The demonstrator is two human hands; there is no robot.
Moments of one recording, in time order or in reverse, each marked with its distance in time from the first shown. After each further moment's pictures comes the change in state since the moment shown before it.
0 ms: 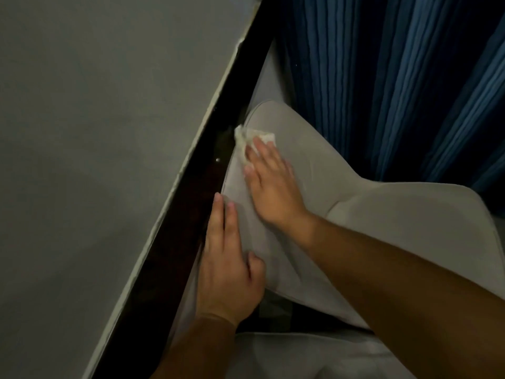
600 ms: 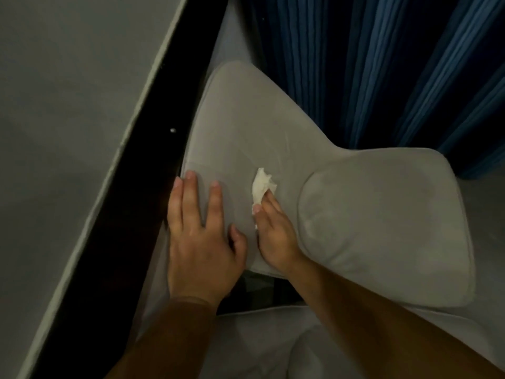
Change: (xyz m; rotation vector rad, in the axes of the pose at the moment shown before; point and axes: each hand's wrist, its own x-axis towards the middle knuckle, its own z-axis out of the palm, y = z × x) left_hand 0.007 0.000 0.014 0.361 0.051 0.119; right_hand -0.120 0.055 0.050 0.448 -0.011 0.393
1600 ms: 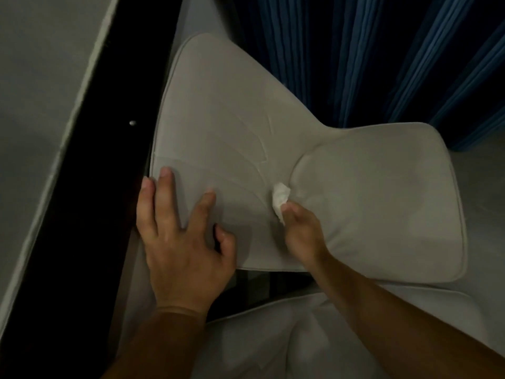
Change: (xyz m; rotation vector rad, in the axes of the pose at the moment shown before) left_hand -0.002 0.001 0.012 -0.059 0.097 0.048; right_hand -0.021 0.037 -0.048 0.026 0.224 0.410
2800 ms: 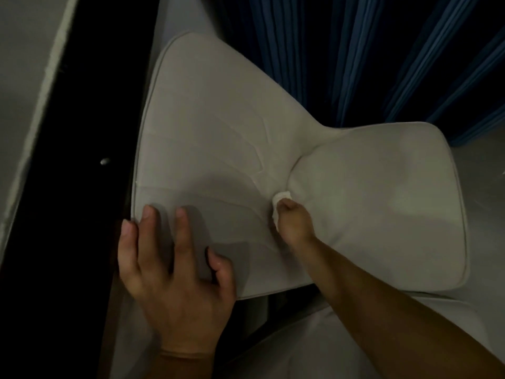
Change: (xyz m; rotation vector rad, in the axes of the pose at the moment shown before) left_hand 0.004 0.005 0.015 0.053 0.111 -0.067; right_hand 0.073 -0.003 0.022 -0.188 -0.071 0.206
